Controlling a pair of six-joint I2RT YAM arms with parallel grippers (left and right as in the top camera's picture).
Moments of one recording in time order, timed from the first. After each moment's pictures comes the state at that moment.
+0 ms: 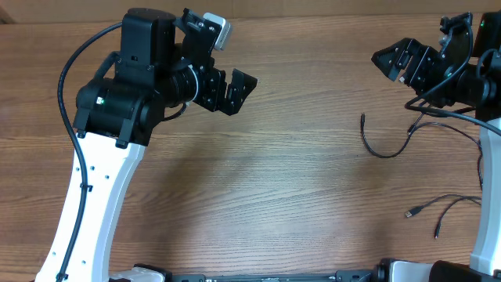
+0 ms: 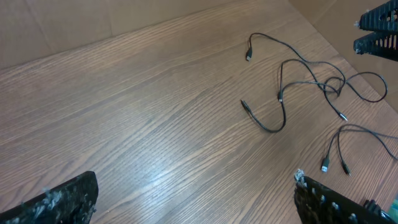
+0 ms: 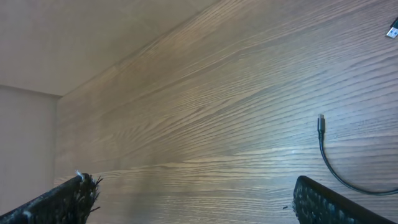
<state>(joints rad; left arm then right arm) -0.29 1.49 1.78 -1.00 0.44 0.00 -0.16 1.49 1.74 -1.14 -0.51 0.33</state>
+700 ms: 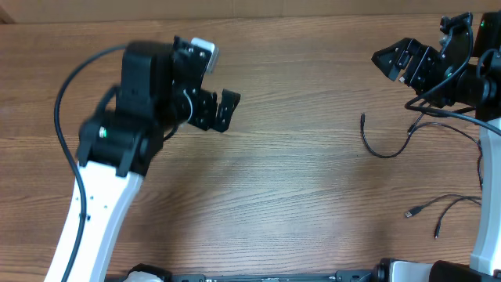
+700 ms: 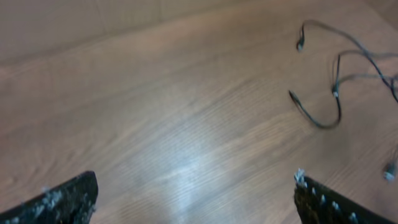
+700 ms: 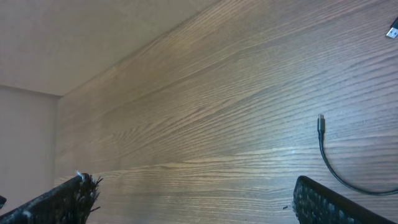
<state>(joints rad) -0.29 1.32 1.47 -0.85 0.25 0.01 -0.16 1.49 1.74 -1.14 -0.51 0.33</state>
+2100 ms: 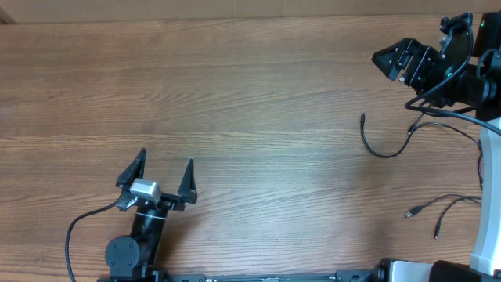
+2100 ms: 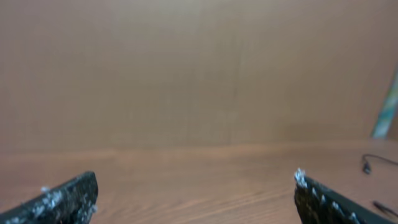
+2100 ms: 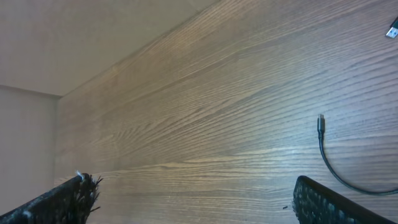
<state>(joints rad) -0.05 0.12 0.01 0.28 0.18 -0.11 -0.16 1.49 1.74 -1.14 -0.51 0.33</state>
